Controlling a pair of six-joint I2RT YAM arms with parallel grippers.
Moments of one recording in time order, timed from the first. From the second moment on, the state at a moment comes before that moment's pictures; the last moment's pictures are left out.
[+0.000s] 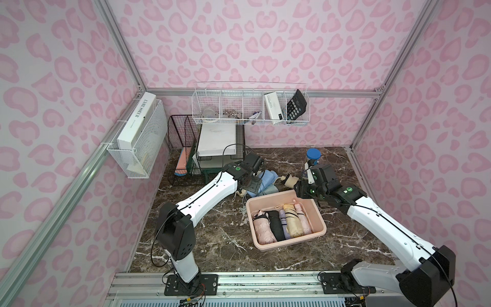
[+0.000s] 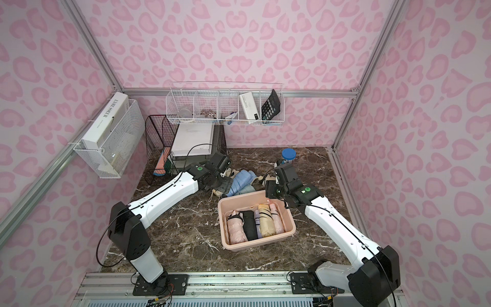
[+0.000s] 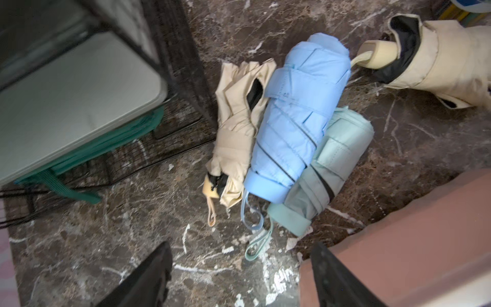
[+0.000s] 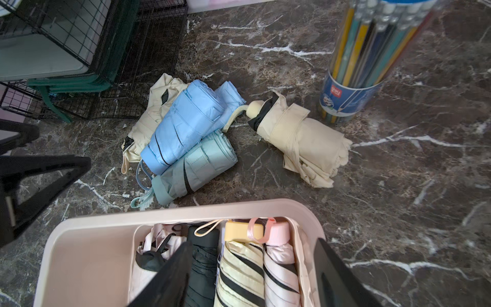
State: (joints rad) left arm -0.65 1.78 1.59 -0.87 -0.27 -0.21; right arm 0.55 1.25 1.10 -0.65 0.07 0.42
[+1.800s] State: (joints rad) left arm -0.68 2.43 2.20 -0.92 -0.30 -0.04; right arm 0.45 1.21 1.09 -0.67 0.00 0.44
